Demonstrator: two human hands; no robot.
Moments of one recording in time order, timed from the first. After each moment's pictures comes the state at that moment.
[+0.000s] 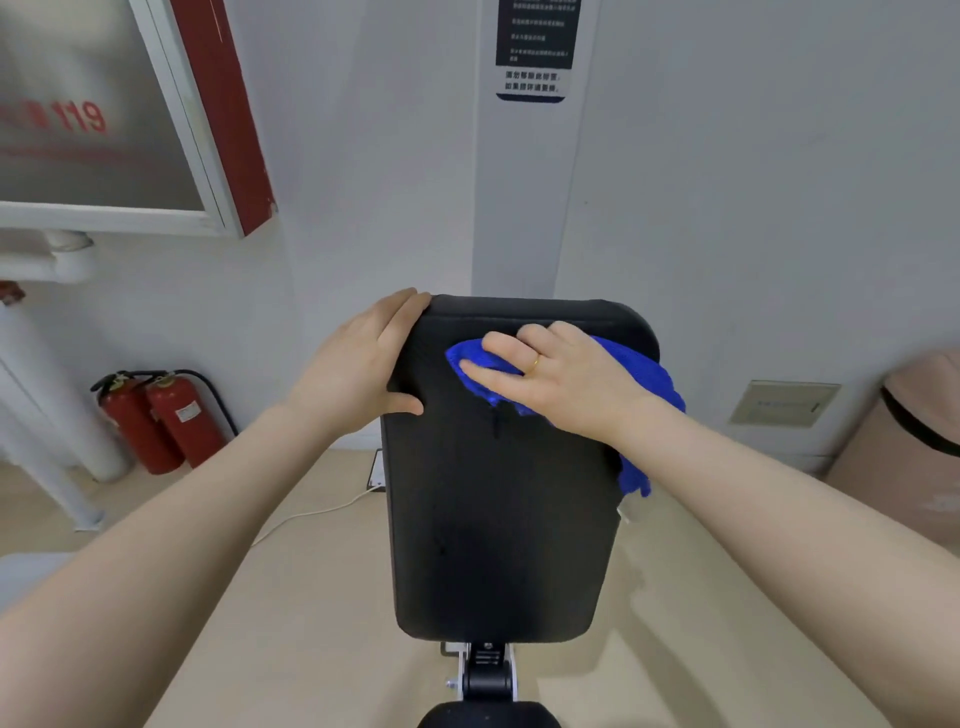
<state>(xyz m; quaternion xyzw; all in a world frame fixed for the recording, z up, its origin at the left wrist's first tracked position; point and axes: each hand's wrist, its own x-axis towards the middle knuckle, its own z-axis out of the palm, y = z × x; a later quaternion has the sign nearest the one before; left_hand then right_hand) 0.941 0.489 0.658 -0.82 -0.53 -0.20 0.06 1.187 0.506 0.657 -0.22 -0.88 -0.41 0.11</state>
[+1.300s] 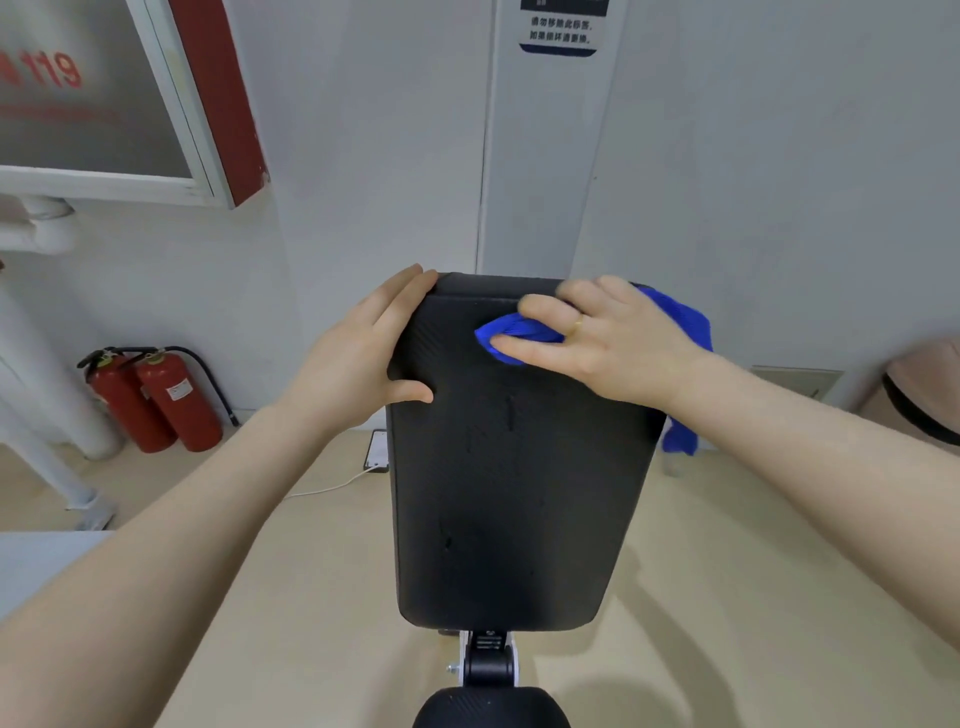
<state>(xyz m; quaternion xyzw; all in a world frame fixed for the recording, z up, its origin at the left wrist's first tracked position) 0.933 0.491 0.646 -0.80 -0.53 -0.27 -0.01 1.199 0.526 0.670 -0.16 -0.85 -0.48 0.16</state>
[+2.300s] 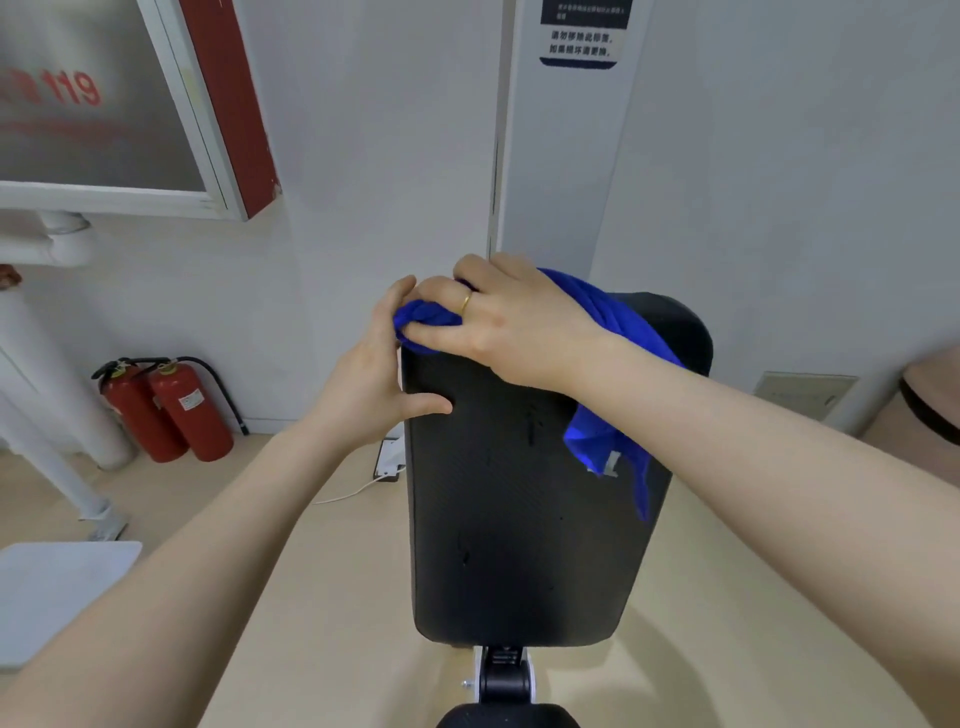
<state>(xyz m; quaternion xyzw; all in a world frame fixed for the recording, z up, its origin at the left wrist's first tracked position) 0.928 0.495 0.634 -0.75 -0.51 -0.39 -0.17 1.105 0.525 0.698 -0.18 -0.89 -0.41 0.12</state>
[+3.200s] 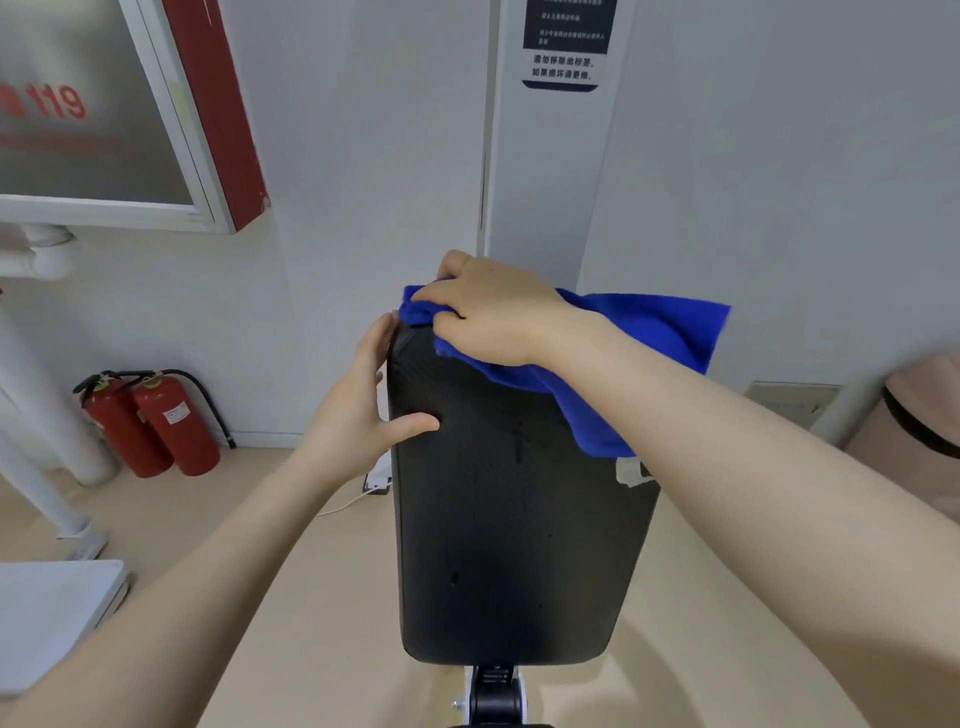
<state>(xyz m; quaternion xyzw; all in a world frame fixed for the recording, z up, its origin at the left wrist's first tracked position) 0.928 0.494 0.617 -0.72 -0.50 -0.42 -0.22 1.090 0.534 0.725 -0.43 -0.90 -0.02 0.09</state>
